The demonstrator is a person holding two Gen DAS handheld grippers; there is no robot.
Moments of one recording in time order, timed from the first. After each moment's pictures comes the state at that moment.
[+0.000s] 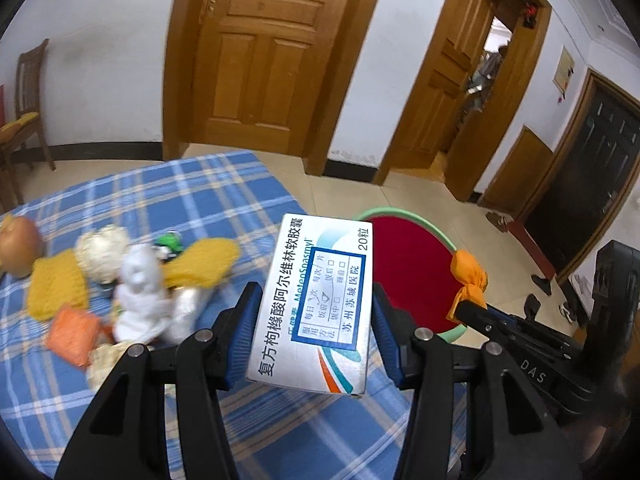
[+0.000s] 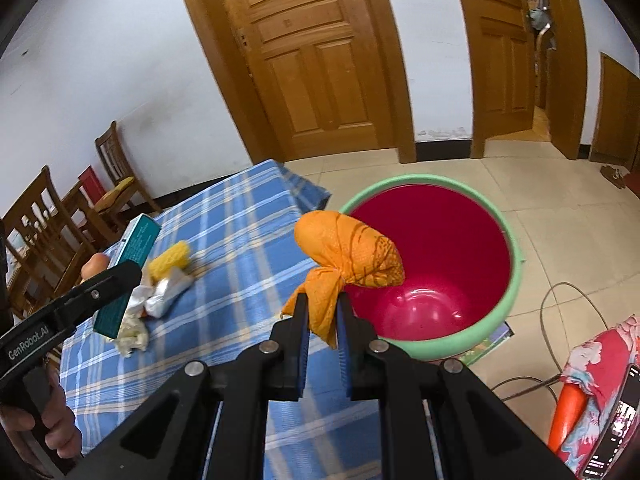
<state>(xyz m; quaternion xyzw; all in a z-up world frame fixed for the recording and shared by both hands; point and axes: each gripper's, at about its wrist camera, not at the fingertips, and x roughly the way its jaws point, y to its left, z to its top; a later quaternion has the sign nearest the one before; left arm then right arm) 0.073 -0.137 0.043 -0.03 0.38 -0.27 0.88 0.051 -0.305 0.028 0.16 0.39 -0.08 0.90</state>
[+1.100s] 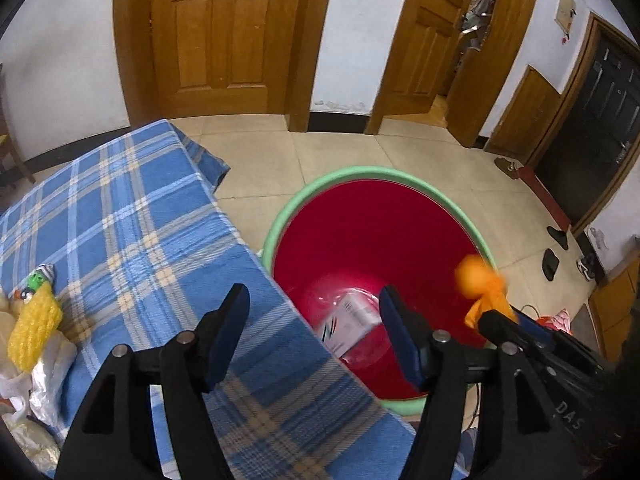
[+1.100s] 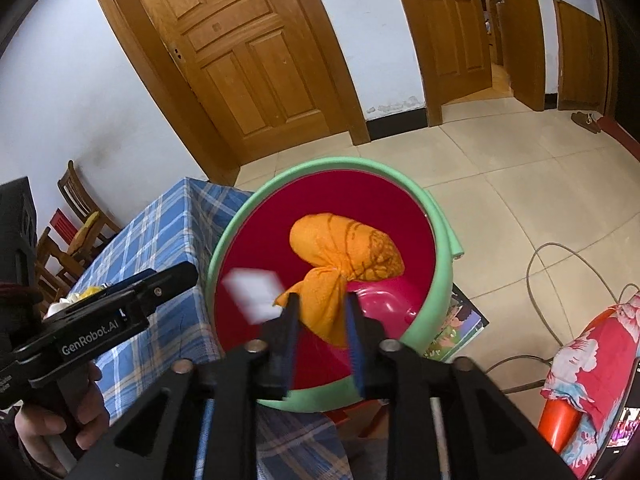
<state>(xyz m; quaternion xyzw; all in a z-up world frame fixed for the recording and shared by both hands) 0.126 -0.276 -0.015 0.04 0.44 -0.27 0.86 0.056 -0.403 -0.014 0.23 0.39 -0.13 0.88</state>
